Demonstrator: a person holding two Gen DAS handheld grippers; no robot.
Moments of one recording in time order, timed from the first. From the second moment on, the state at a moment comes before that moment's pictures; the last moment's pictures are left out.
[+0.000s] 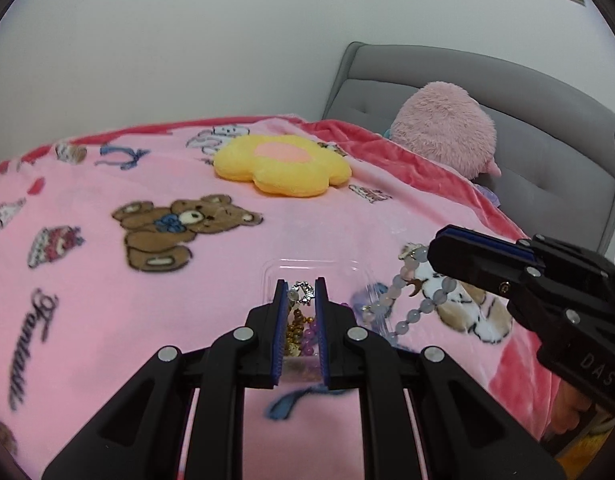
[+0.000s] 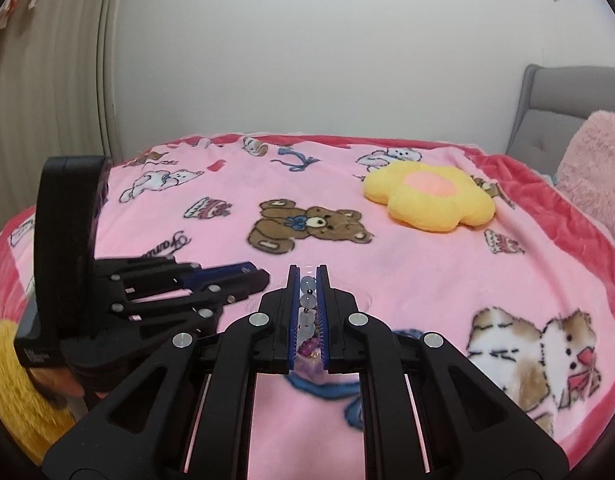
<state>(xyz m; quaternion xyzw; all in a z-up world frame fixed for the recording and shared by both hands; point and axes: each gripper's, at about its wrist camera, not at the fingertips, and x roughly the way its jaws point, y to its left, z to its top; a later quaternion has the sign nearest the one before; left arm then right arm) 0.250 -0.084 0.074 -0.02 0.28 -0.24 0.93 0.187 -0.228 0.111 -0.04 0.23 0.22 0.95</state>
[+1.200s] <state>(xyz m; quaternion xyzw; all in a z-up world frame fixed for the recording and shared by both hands) 0.273 -0.105 0.037 -0.01 0.35 -0.25 0.90 0.225 -0.238 0.050 0.02 0.31 0.25 0.92</state>
